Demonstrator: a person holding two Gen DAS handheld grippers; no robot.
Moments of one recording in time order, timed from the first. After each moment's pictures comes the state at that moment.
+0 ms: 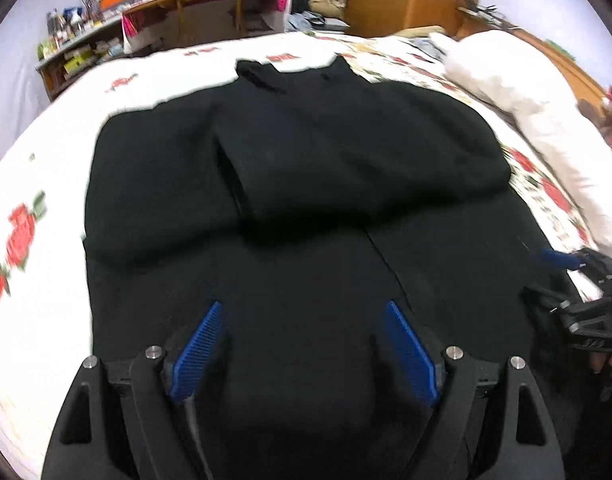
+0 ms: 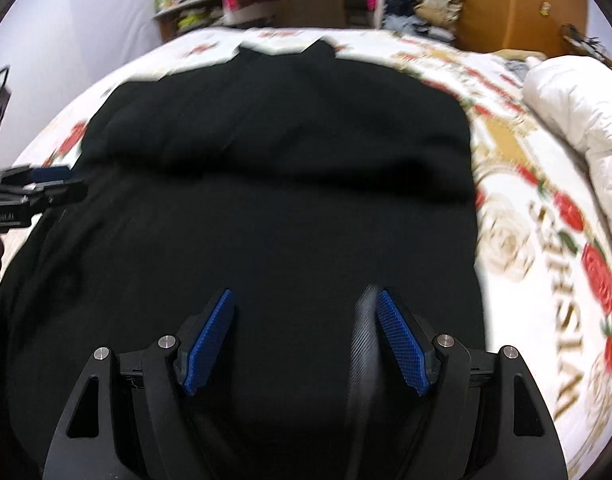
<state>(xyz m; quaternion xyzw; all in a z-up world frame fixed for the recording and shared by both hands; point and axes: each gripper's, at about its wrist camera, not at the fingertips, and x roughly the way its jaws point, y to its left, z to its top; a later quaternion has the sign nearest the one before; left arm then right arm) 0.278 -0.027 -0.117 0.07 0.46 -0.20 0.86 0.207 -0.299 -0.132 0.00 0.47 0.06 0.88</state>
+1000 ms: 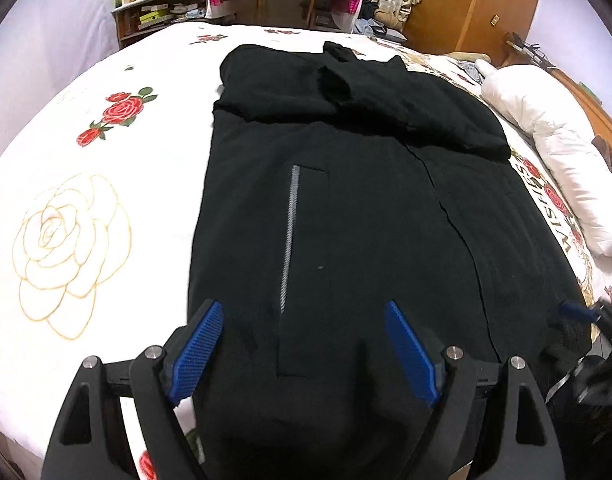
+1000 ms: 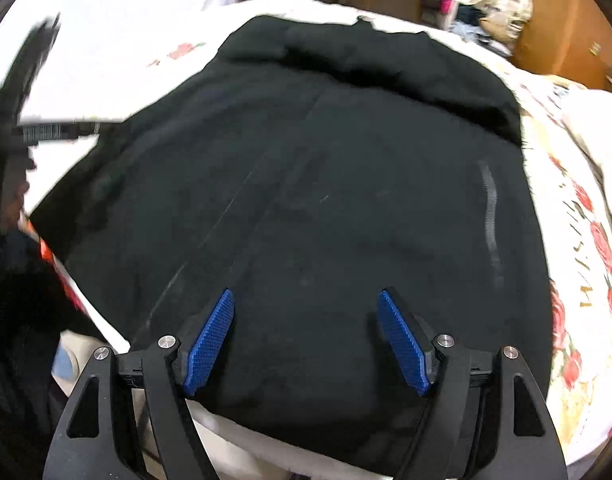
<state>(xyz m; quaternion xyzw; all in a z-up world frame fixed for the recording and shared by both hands) 0.141 0.081 -0.110 0.00 0.48 -0.11 0.87 0.053 -0.212 -0.109 -0.05 0.49 0.12 0.86</state>
